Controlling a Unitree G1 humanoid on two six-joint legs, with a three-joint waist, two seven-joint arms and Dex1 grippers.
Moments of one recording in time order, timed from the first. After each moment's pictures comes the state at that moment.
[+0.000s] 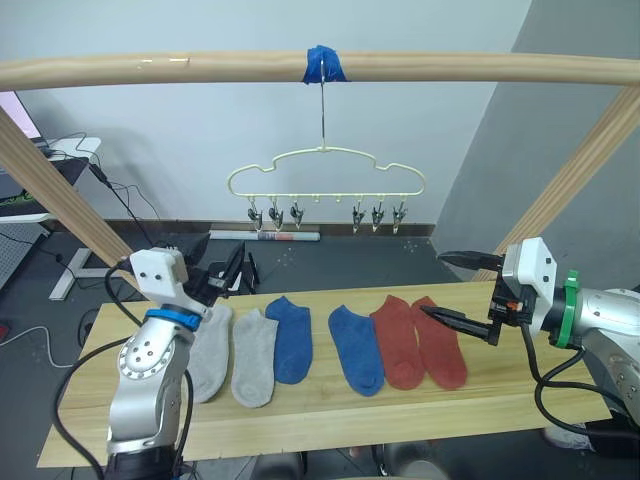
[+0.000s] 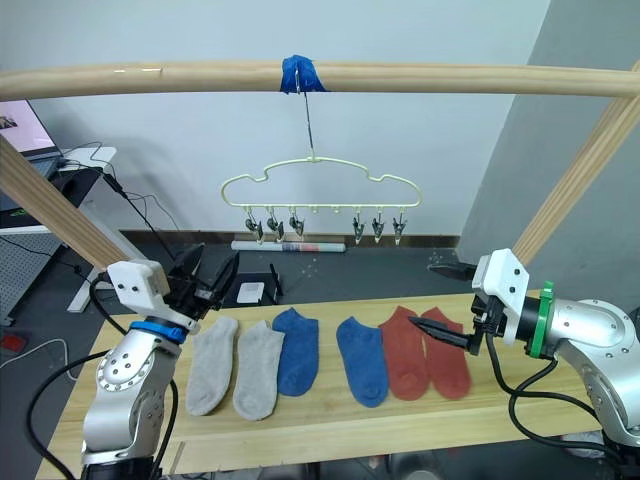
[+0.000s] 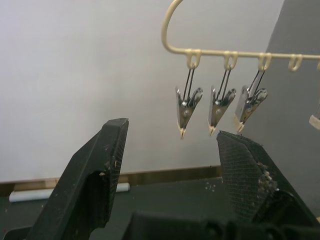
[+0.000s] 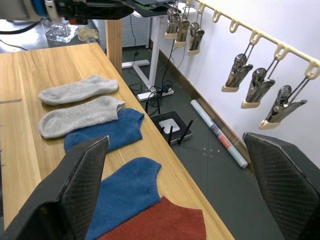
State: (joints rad) left arm -0.06 0.30 0.22 -0.24 -0.29 0.12 -0.35; right arm -0.08 -0.81 -0.14 -0.57 0.57 0.49 0.89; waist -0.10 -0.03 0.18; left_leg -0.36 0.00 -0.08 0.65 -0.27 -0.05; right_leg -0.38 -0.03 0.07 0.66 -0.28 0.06
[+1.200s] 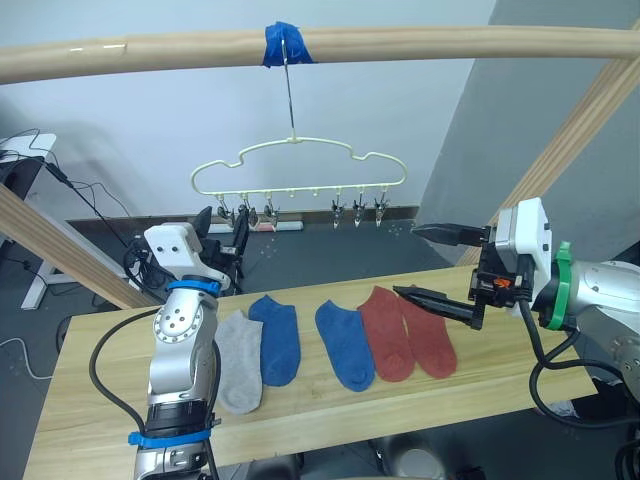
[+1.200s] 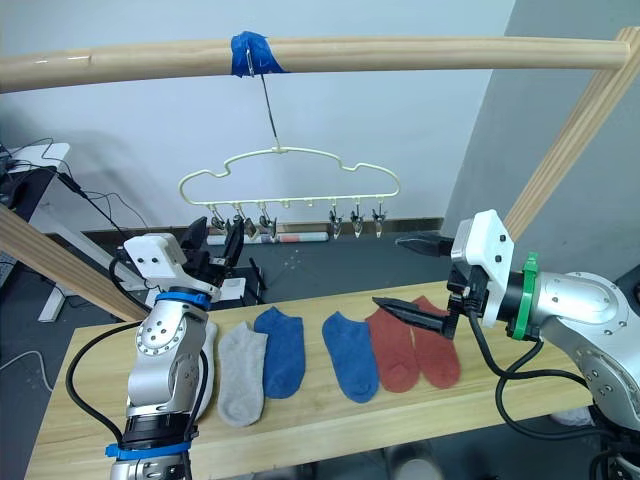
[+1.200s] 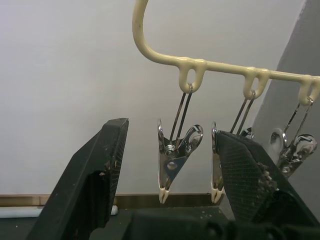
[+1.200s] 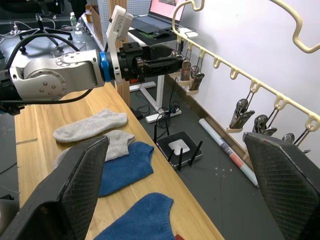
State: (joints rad) left arm -0.22 0.22 0.21 -0.05 -0.24 0.01 -0.21; right arm -0.29 -0.81 -0.14 -0.71 0.78 0.72 0.75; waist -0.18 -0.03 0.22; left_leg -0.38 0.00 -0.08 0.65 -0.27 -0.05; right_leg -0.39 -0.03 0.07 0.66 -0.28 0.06
